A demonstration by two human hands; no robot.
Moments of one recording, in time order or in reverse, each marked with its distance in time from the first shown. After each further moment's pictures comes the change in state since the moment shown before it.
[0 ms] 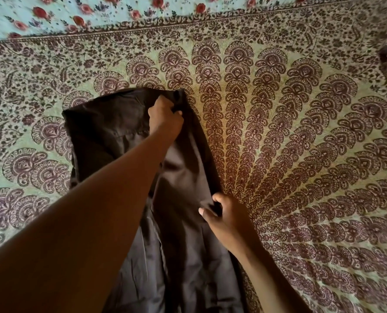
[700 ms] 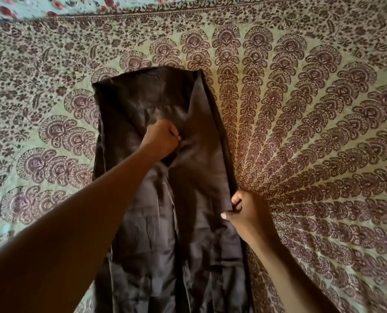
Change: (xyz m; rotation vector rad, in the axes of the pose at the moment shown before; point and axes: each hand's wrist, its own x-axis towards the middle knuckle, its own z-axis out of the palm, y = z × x) left_hand -0.084 -0.079 -0.052 0.187 -0.201 -0.049; right_hand -0.054 0.022 -0.010 -0.144 -0.036 0.111
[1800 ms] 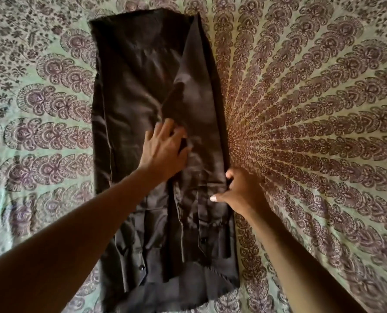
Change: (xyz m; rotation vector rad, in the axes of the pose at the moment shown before) left_hand -0.188 -0.075 0.065 0.417 0.146 0.491; right_hand -0.101 0.043 0.008 -0.108 -0.148 0.004
